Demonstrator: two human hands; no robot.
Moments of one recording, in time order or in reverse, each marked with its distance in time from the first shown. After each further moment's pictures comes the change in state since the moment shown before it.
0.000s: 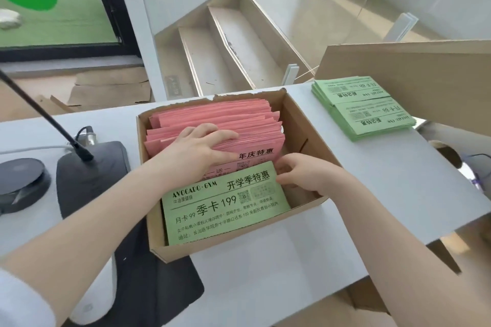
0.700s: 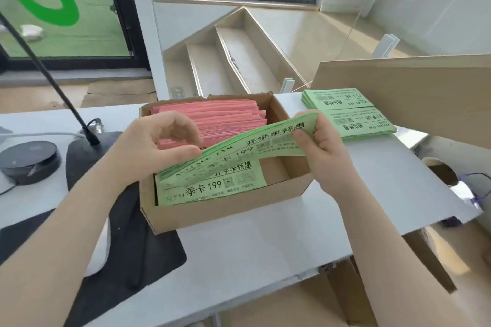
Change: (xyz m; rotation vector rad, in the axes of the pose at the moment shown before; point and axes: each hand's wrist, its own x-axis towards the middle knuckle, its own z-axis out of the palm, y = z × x) left_hand -0.067 0.056 -0.059 -0.932 0.405 -0.226; right_hand -0.091 0.001 -0.009 0.606 0.504 -0.724
